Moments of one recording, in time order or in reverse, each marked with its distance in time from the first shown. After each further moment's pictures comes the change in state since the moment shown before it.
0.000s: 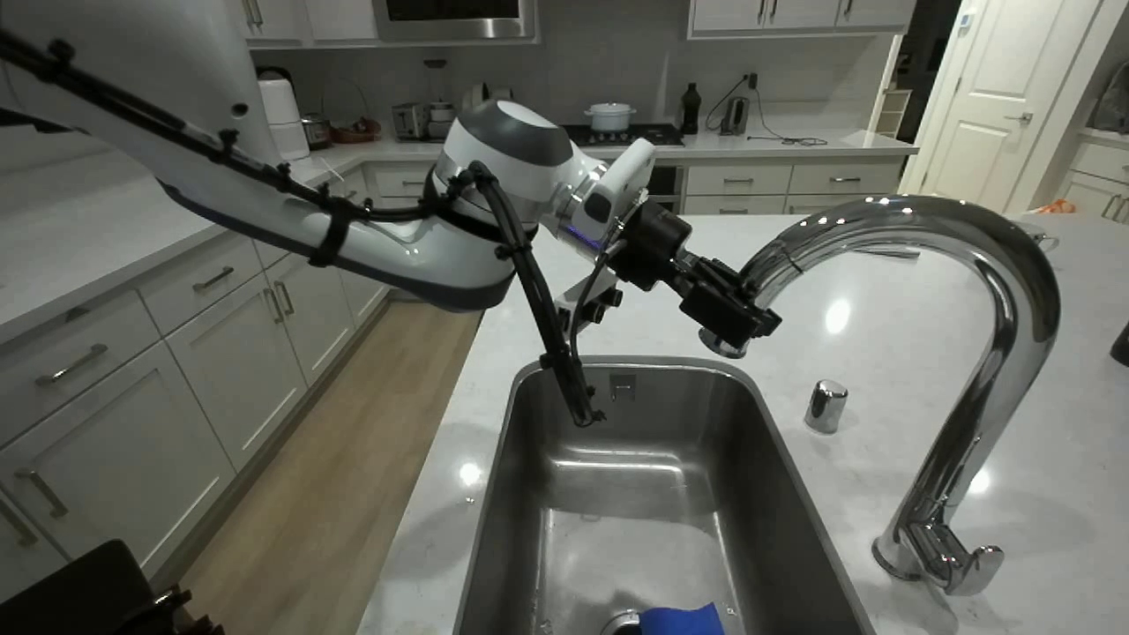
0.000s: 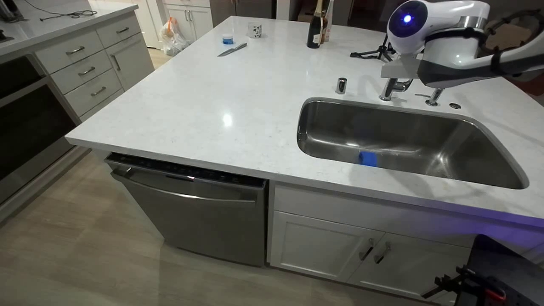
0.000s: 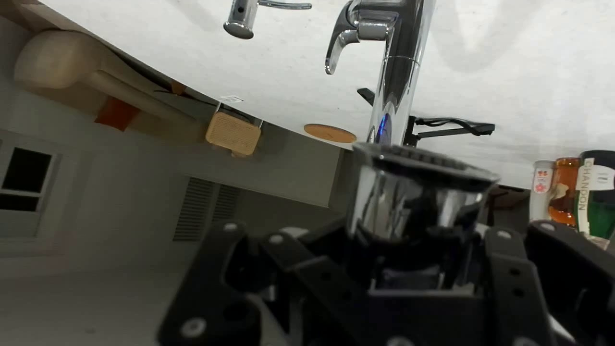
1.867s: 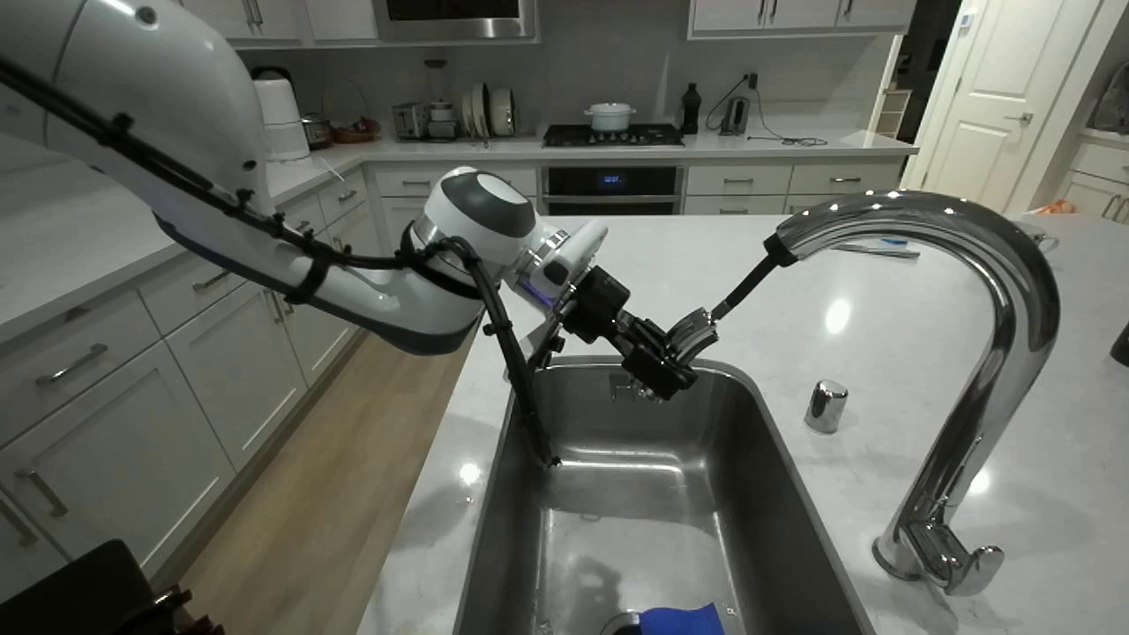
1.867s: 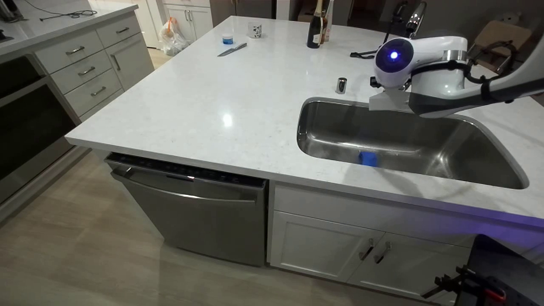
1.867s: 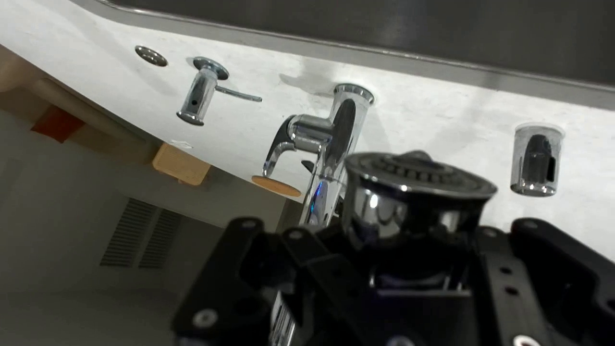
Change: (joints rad) arm 0.045 0.002 0.024 -0.161 0.000 0.079 -0.004
